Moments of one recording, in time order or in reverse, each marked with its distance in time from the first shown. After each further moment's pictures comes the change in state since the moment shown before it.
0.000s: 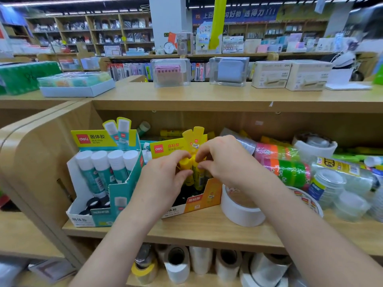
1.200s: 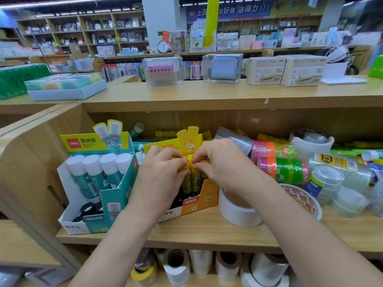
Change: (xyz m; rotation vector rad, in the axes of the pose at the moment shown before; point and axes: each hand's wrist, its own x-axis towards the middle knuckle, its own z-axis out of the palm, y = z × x) left_hand 0.010 -0.012 0.014 0.278 0.153 0.250; right_hand -0.004 0.007 0.006 0.031 0.002 0.032
